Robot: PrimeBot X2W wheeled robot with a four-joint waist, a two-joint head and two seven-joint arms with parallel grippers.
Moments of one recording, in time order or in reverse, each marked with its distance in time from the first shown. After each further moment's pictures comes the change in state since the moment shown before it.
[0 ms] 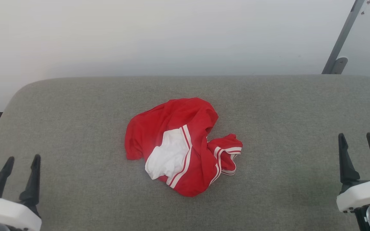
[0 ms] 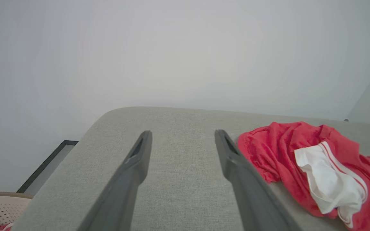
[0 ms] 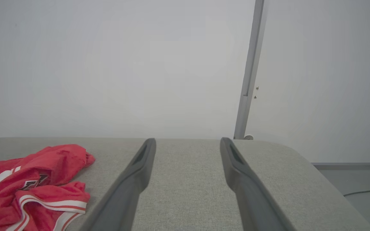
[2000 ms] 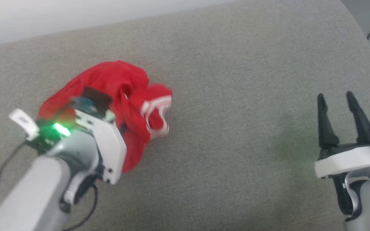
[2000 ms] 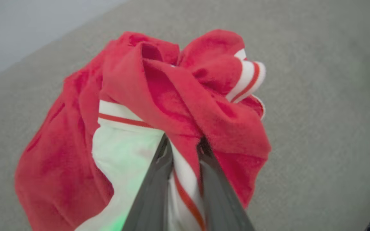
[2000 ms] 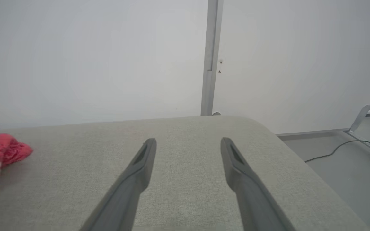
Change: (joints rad) left arm -0.491 -0.064 -0.385 -0.221 0.160 0.078 0.873; right arm -0.176 0.048 0.089 0.002 0.004 0.000 -0.040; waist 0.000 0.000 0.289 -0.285
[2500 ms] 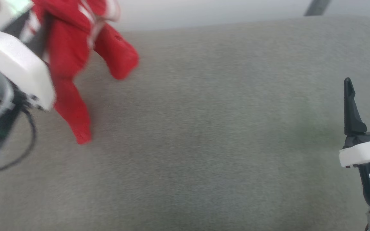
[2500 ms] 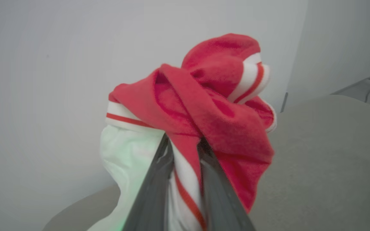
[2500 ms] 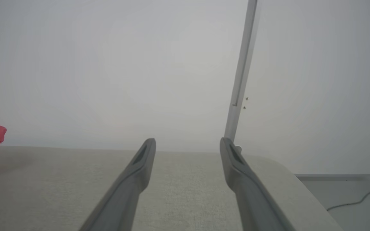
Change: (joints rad) left arm -0.229 0.100 0.255 -0.130 -0.040 -0.023 -0.091; right arm -0.018 -0.061 -0.054 -0.105 -0.010 0.000 0.067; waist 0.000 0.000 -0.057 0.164
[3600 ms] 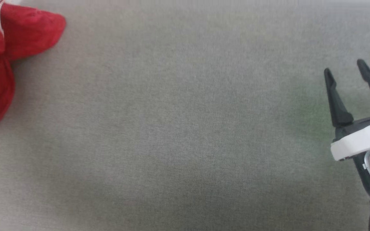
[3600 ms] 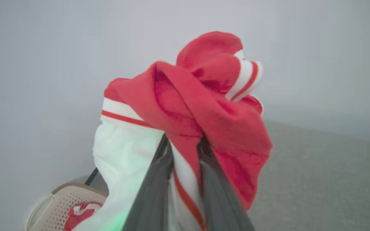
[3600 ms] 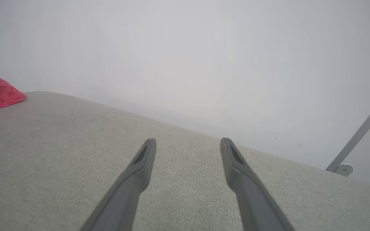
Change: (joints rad) left arm -0.399 -0.062 0.116 1.248 0.069 -0.201 -0.494; right arm -0.063 -0.114 0.142 -0.054 0.000 0.000 0.095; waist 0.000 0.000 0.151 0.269
